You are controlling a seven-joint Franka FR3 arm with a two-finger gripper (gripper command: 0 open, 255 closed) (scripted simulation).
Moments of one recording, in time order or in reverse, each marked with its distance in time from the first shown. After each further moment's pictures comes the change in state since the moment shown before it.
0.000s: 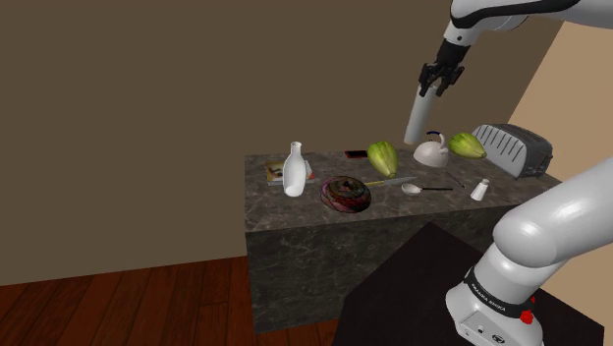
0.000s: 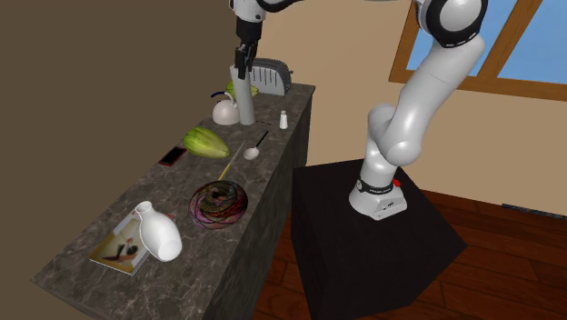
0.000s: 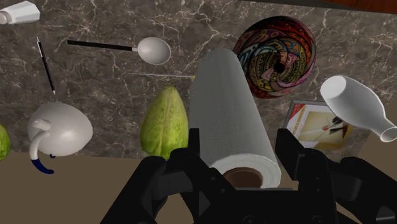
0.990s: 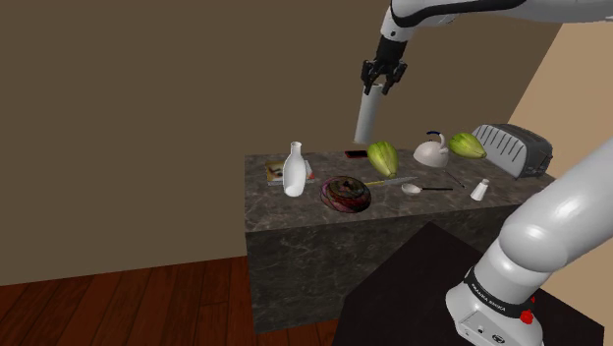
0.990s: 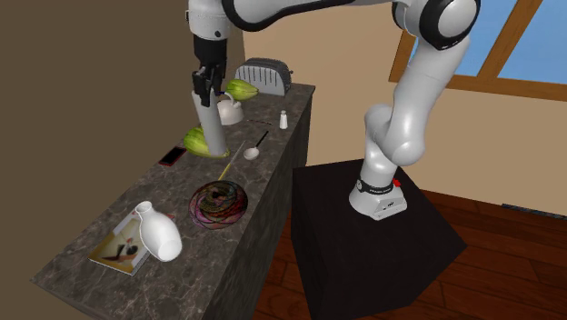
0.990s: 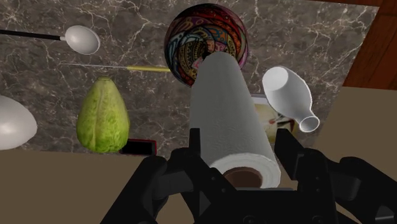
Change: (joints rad) arm 0.123 0.140 0.236 0.116 0.021 0.002 0.347
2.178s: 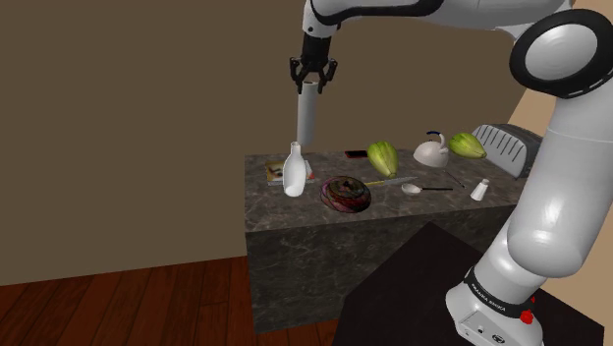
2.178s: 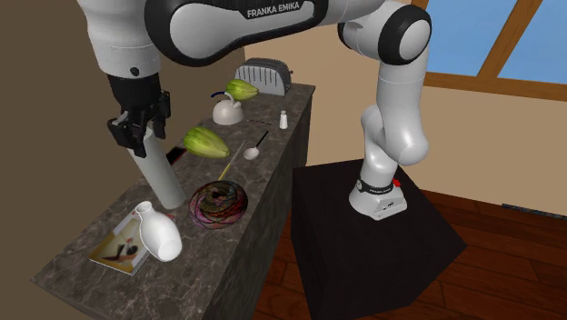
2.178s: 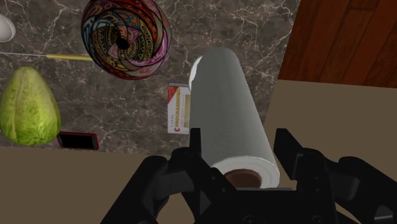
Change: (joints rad) arm 0.162 0.409 0.181 0.480 -0.070 -0.103 0.341
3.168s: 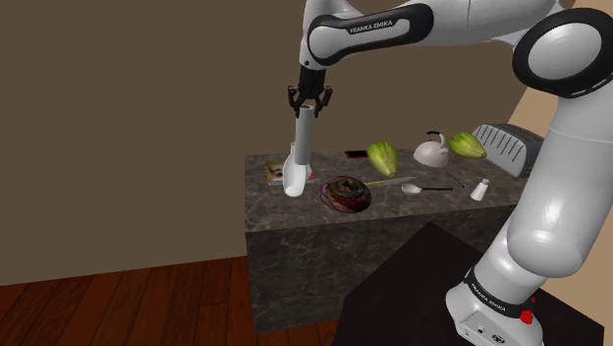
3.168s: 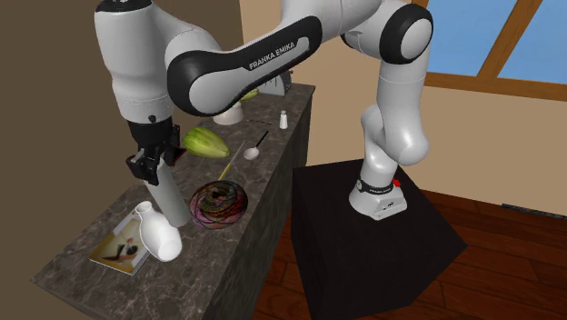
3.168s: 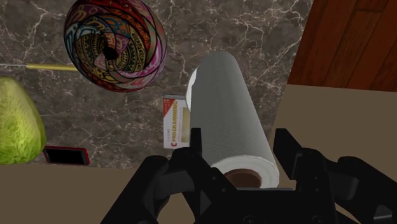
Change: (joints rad) arm -0.002 -0.011 -0.001 -0.219 -0.008 0.205 0.029
